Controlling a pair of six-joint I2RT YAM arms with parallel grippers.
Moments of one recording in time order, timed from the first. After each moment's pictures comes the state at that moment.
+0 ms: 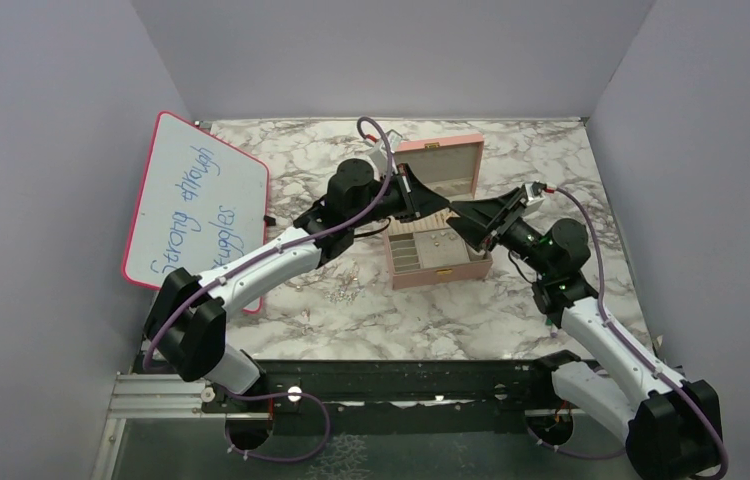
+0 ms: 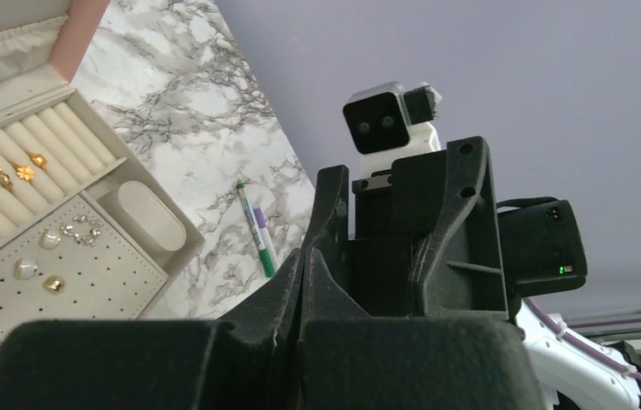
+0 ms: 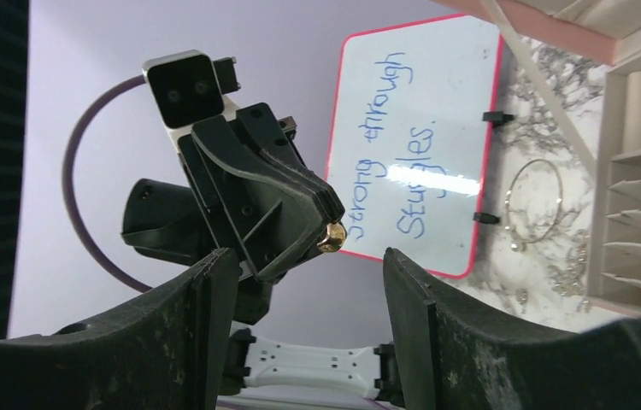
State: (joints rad) left arm -0.75 1.50 1.13 0.27 0.35 -0.92; right arm 0.28 0.92 0.49 0.53 -0.53 1.44
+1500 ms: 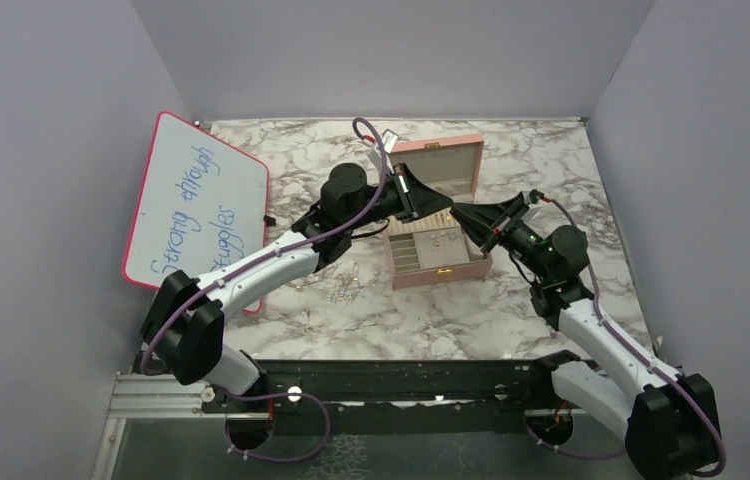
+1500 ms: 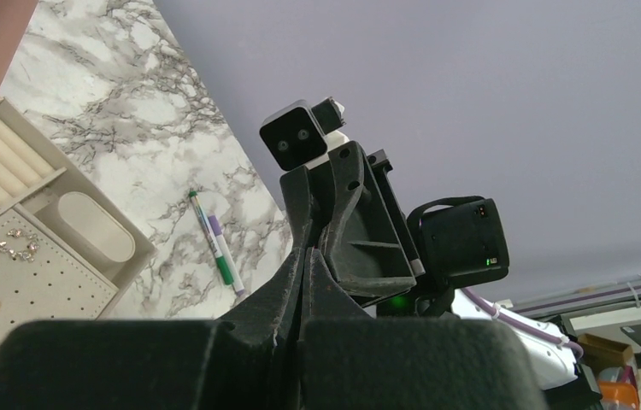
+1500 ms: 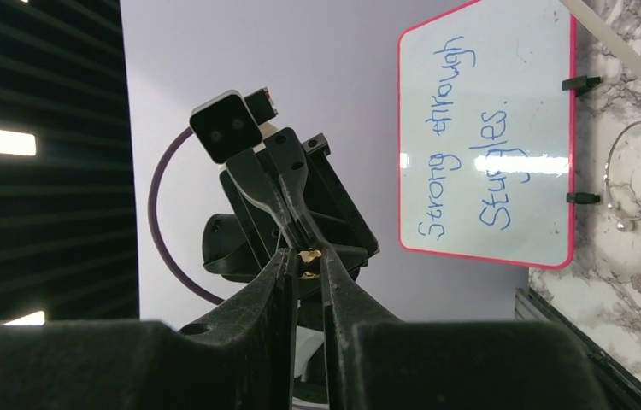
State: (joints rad) left arm -0.75 1.47 1.09 0.40 0.40 -1.01; right arm 0.28 0.93 0.43 0.68 -0.49 1.76
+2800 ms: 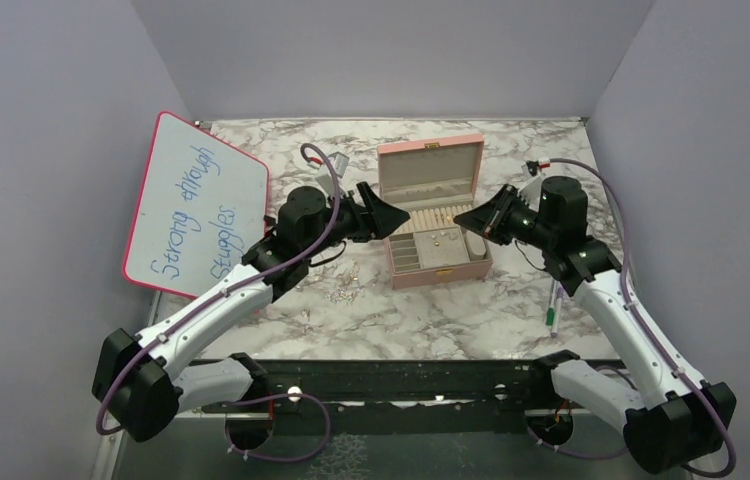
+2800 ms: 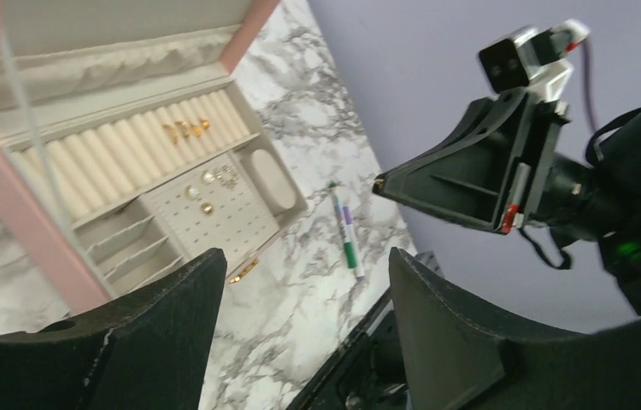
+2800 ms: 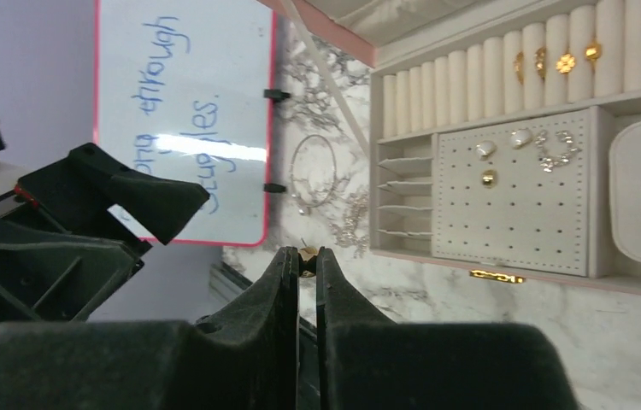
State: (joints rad) left arm -0.68 1.16 0.88 0.15 0.21 -0.83; right arm 0.28 0.97 0.85 -0.25 -0.43 0.88
